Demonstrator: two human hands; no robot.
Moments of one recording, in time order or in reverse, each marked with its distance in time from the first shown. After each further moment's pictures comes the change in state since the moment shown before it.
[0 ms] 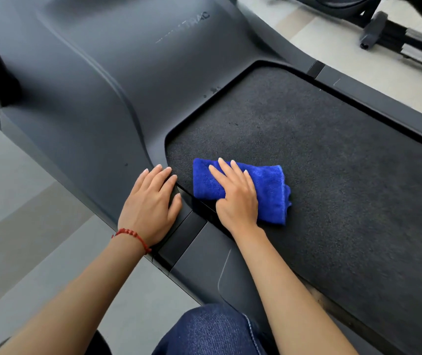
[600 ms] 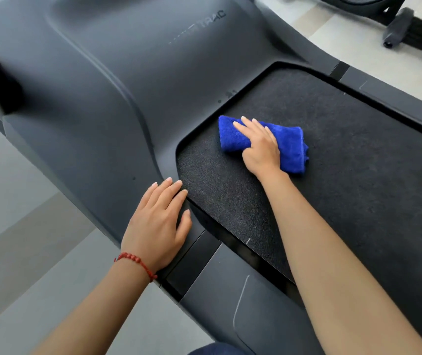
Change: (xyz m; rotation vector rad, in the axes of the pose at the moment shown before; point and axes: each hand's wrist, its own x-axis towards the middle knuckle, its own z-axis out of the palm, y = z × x) left_hand 0.000 -0.003 0.001 -0.039 0.048 0.006; right_hand 0.139 0.039 0.003 -0.030 -0.058 -0.009
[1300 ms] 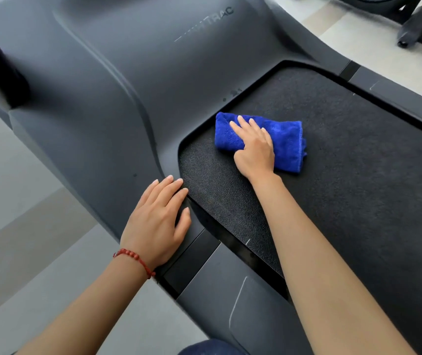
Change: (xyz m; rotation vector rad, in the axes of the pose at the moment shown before) left_hand 0.000 0.000 0.001 -0.009 0.005 -0.027; right_hand -0.006 -0.018 0.008 -0.017 0.007 -0.020
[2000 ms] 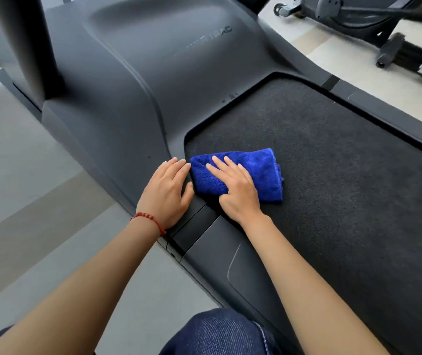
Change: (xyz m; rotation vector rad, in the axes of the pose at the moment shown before) left_hand -0.002 0.004 -0.006 -0.070 0.051 -0.028; right_hand -0.120 -0.032 -0.004 0.120 -0.075 -0.202
